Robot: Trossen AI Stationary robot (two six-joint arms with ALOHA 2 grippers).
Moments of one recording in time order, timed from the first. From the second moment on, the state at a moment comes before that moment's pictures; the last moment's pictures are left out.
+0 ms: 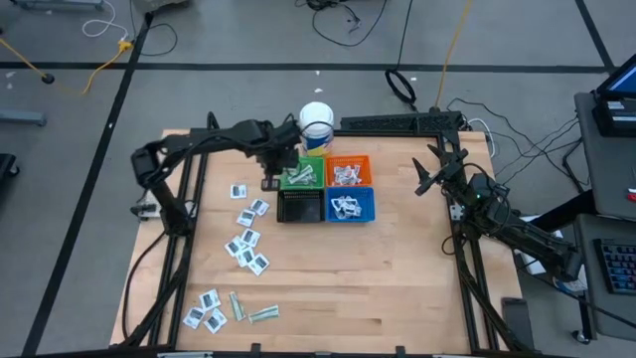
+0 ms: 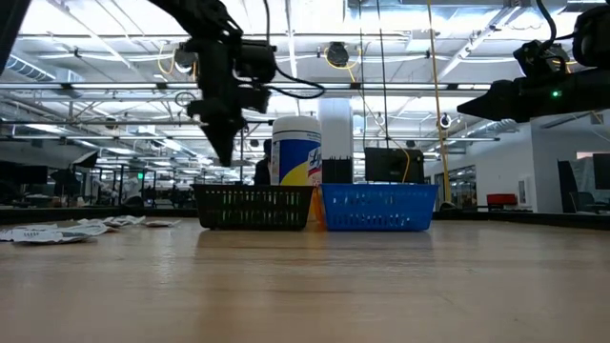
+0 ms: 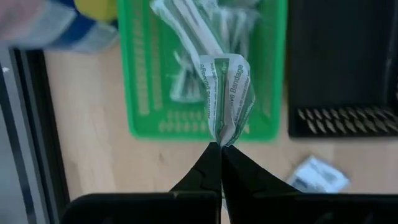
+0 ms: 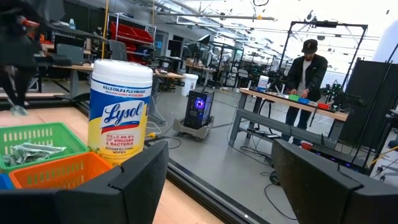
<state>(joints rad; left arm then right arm) 0.48 1.73 1.36 -1.00 -0.03 0.52 -0.58 0.08 0.02 0.19 0.26 -0.22</state>
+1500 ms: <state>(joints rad) 0.40 1.74 1.47 -1.01 -0.13 -0.36 -0.58 0.08 0.02 0.19 0.26 -0.22</state>
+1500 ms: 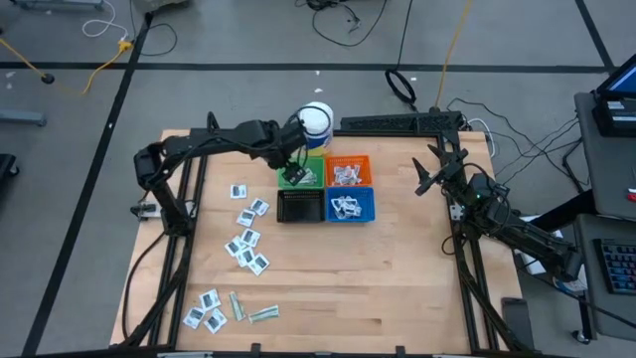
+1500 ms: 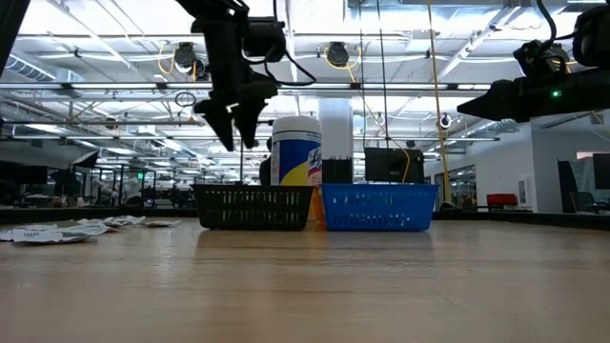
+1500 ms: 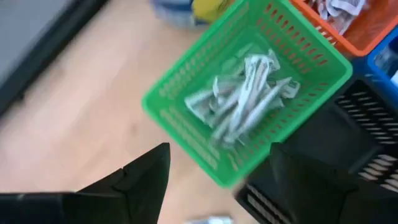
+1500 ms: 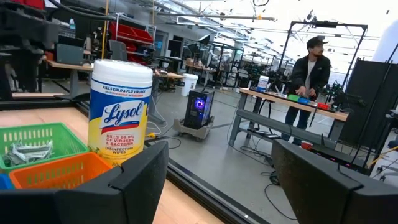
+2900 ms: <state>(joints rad) -0.60 1.69 1.34 -1.17 0.07 -2.18 -0.58 0.08 0.02 0.19 0.26 -0.22</state>
